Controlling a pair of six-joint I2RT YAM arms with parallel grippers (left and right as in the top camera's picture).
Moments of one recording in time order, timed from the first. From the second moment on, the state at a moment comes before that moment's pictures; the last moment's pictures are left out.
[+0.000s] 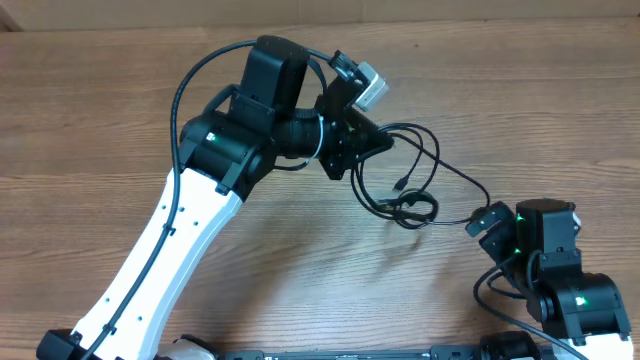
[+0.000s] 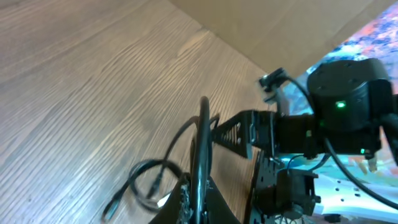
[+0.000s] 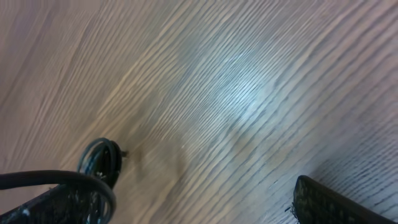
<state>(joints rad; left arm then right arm) -0.50 1.52 1.63 -0.79 0.79 0.00 0.11 0.76 0.78 -1.06 0.13 0.95</state>
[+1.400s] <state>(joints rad) -0.50 1.52 1.63 -0.57 0.50 -0.53 0.11 1.07 0.78 -0.79 -0.44 0.57</state>
